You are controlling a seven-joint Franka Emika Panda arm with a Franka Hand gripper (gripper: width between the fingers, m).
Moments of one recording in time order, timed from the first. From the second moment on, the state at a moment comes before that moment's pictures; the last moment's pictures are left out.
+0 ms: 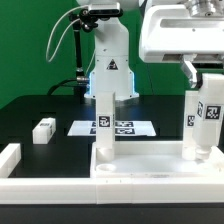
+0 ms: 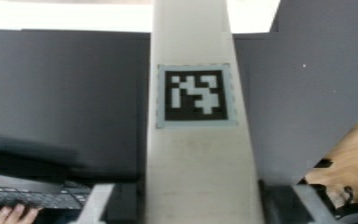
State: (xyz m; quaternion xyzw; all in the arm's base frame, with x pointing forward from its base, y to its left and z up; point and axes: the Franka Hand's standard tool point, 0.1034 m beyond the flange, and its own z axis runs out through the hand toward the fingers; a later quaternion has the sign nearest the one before) arm 0.627 0.108 0.150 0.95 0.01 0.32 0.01
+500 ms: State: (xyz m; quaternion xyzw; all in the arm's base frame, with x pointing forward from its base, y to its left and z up) arm 0.620 0.118 0.139 0.95 0.00 0.31 0.00
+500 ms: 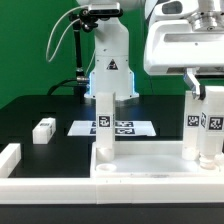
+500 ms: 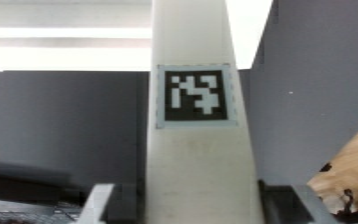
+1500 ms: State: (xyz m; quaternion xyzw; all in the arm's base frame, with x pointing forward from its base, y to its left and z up) arm 0.621 0.117 0.128 0.94 0.00 0.33 0.01
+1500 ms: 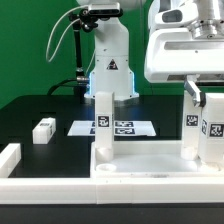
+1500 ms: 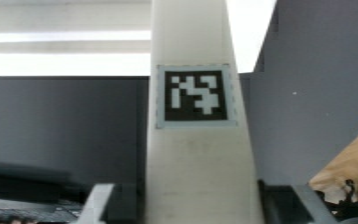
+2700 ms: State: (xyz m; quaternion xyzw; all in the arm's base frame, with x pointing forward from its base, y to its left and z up) arm 0.619 0.113 0.120 0.95 0.02 0.33 0.02
